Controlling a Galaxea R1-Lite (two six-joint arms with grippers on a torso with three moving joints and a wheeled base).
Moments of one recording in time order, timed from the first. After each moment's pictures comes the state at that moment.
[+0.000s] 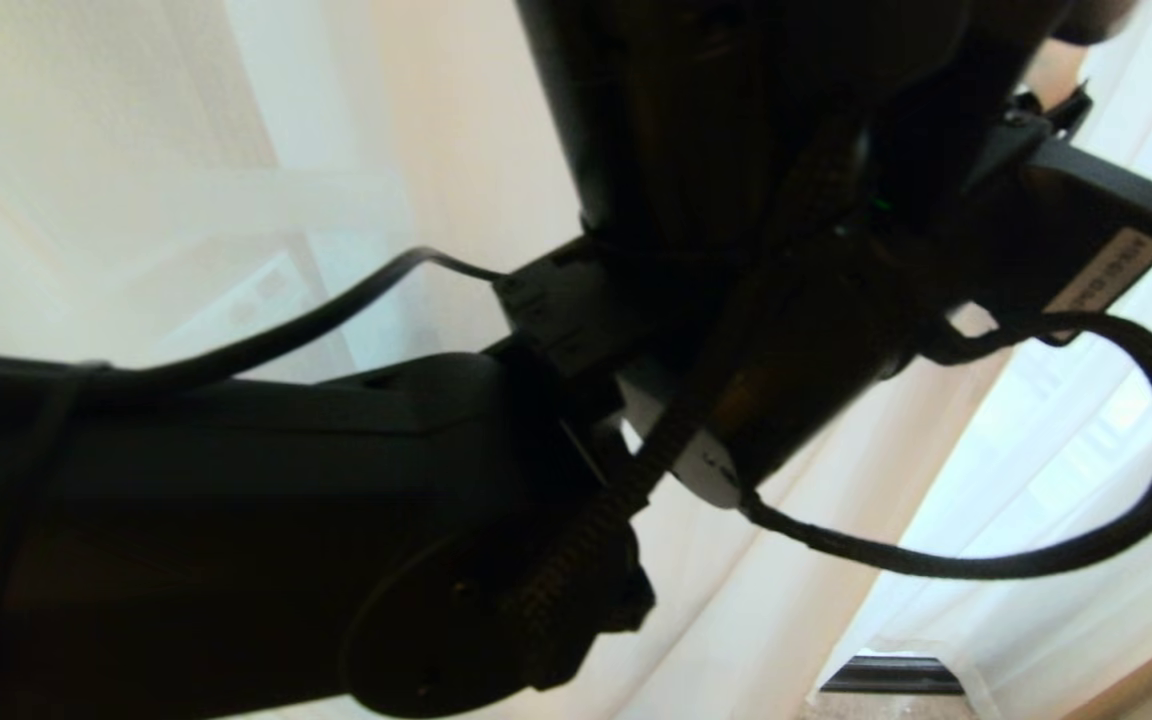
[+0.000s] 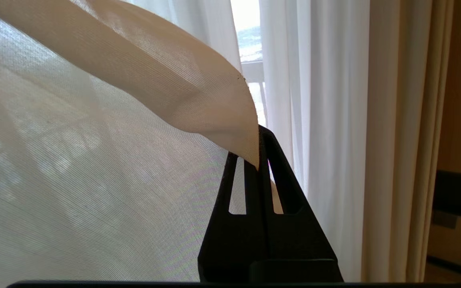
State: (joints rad) left arm -1.16 1.95 -1.54 -0.76 0.11 0.29; right arm -0.01 0.00 0.00 -0.06 0.02 -0.05
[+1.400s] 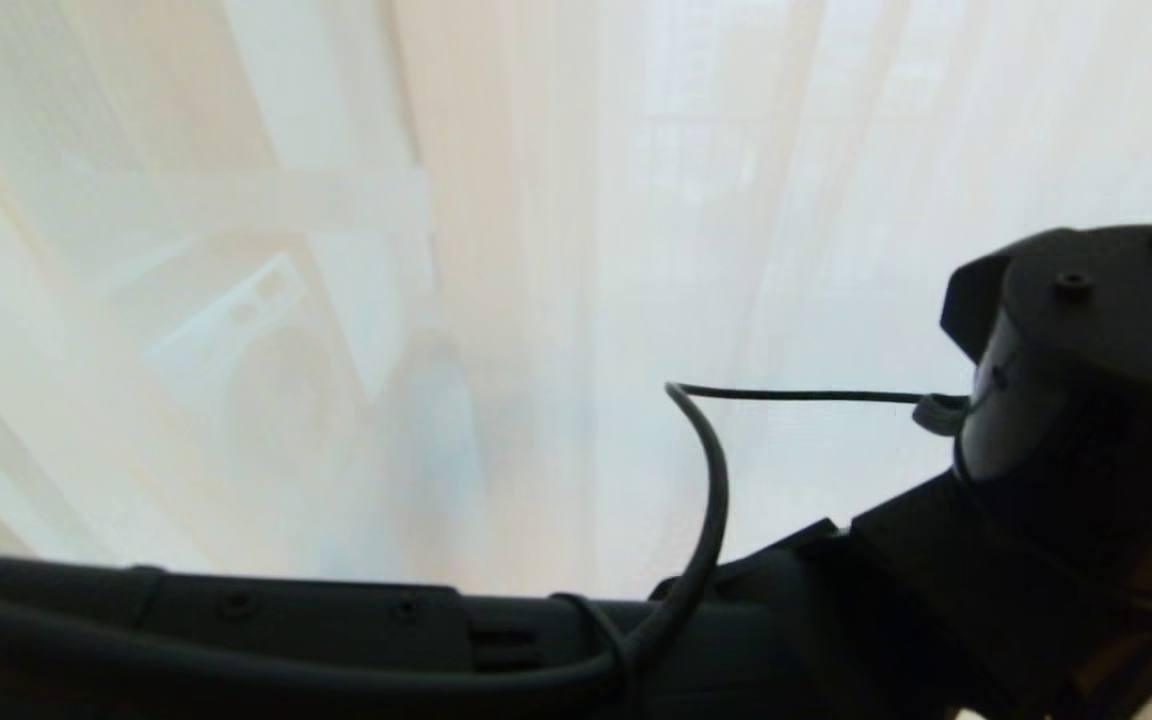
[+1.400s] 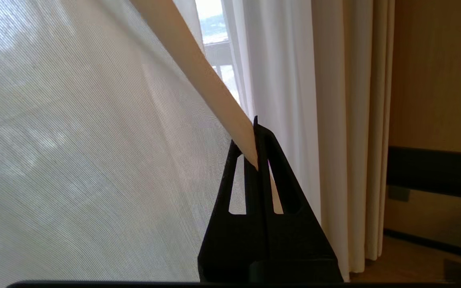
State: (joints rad) left arm -1.31 2.20 -1.71 -0.77 0.16 0.30; right arm -0.01 0.00 0.00 -0.06 0.02 -0.05
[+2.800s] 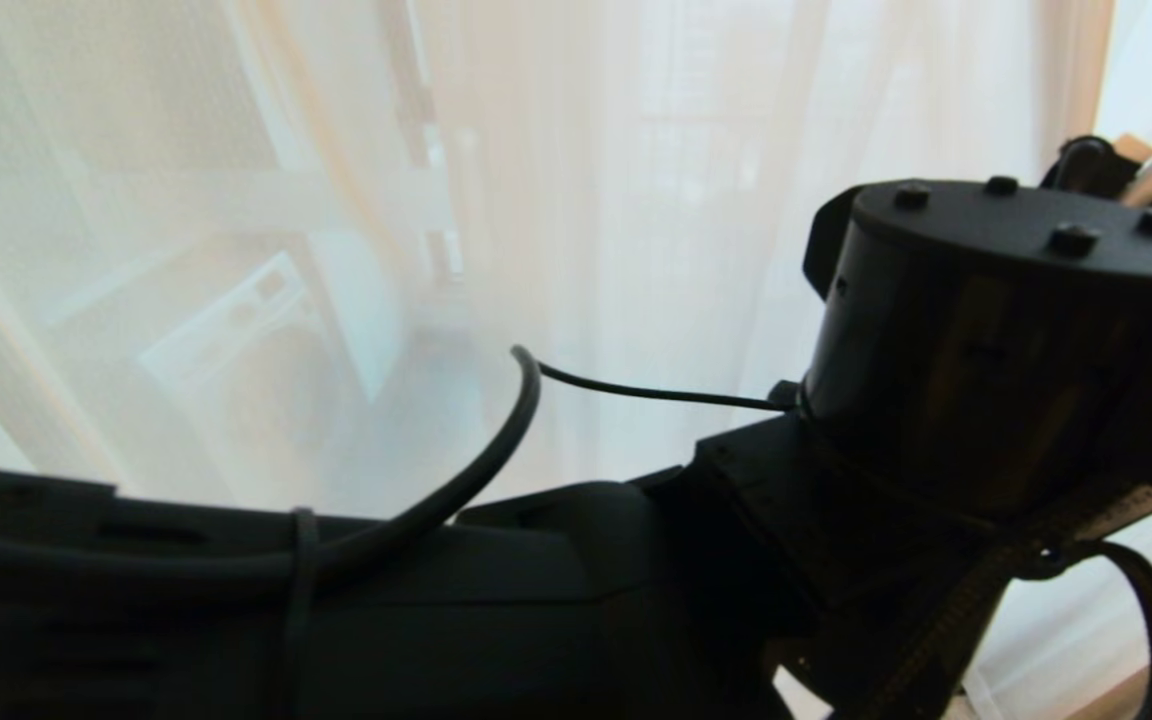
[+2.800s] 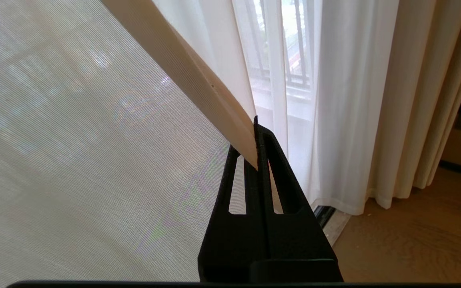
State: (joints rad) left arm -1.26 2.02 -1.52 -0.54 0.34 0.30; right arm -0.01 0.00 0.00 -0.06 0.02 -0.05
